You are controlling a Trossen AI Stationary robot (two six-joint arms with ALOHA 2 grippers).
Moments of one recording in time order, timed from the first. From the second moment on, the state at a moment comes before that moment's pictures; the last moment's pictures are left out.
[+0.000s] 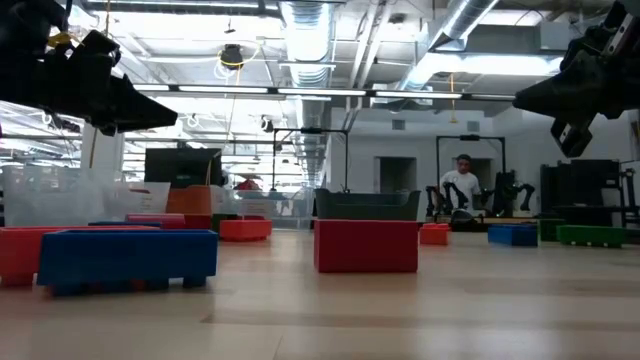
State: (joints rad) left arm 0.00 0.12 0.06 -0.03 -0.55 -0.05; right arm 0.30 0.03 0.06 -0.12 0.44 0.60
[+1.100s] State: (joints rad) left arm 0.00 0.12 0.06 0.12 -0.55 -0.98; right arm -0.07 0.02 0.06 0.30 0.68 0.95
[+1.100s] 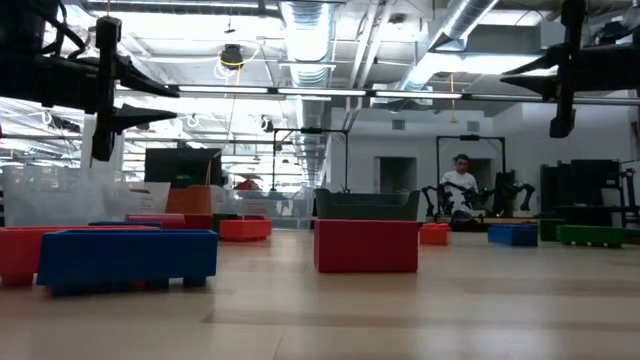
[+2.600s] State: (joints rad) left arm 0.01 0.49 0.43 0.02 -0.51 -0.75; right arm -0.30 0.83 0.59 0.06 -0.02 0.52
